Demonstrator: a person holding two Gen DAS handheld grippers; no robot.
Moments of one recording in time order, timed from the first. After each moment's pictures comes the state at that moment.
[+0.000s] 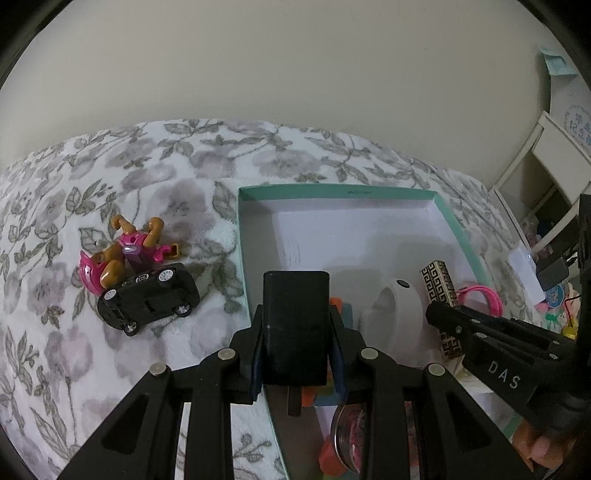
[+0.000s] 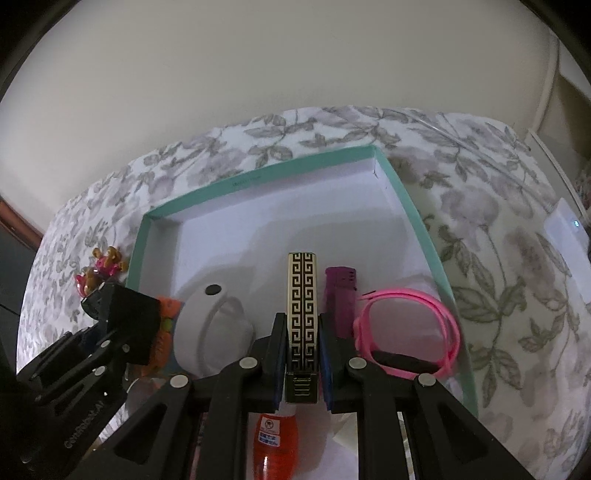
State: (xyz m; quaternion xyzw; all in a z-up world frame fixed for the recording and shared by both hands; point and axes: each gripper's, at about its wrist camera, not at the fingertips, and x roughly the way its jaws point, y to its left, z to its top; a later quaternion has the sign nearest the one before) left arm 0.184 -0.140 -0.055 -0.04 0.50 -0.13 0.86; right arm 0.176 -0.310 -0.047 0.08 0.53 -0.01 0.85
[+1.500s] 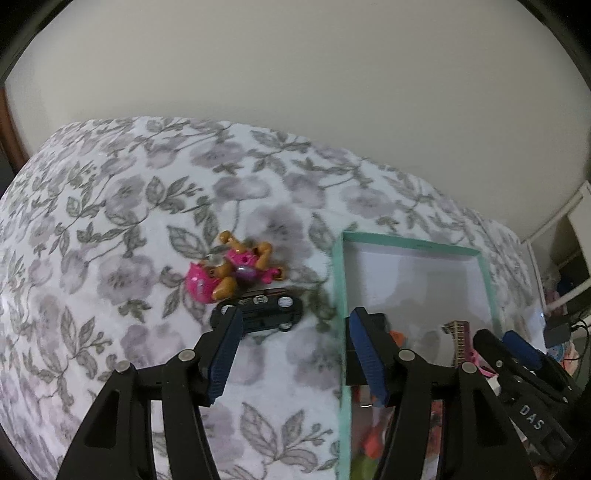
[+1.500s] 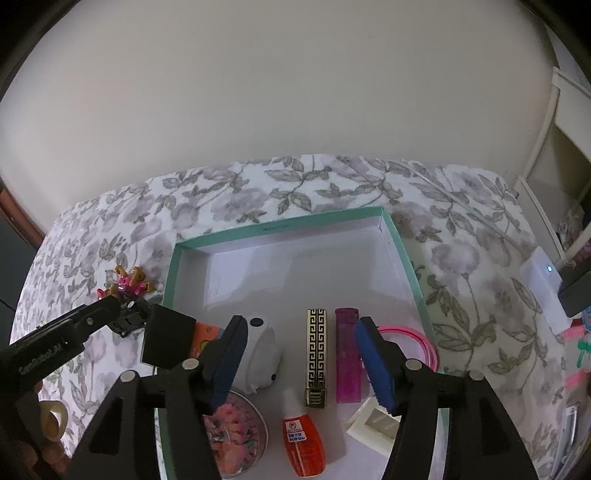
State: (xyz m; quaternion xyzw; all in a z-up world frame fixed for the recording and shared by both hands) left arm 0.195 -0.073 -0.020 -0.09 0.52 -0.02 0.85; right arm 0.174 -0.290 0.002 0.05 0.49 -0.01 0.87
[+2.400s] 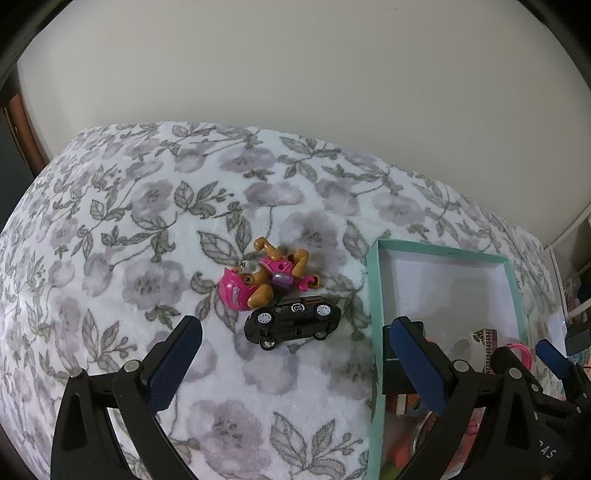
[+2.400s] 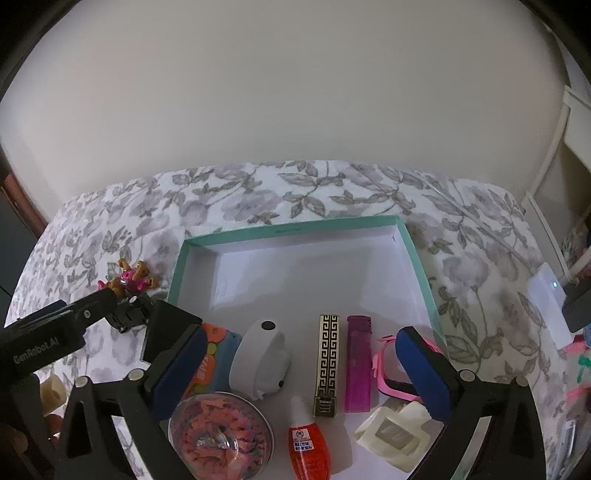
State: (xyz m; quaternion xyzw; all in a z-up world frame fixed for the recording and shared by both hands) left arm 0.197 -0.064 -0.023 -0.07 0.50 0.02 0.86; right arm 0.175 -0.276 -0.003 0.02 0.47 0.00 0.88
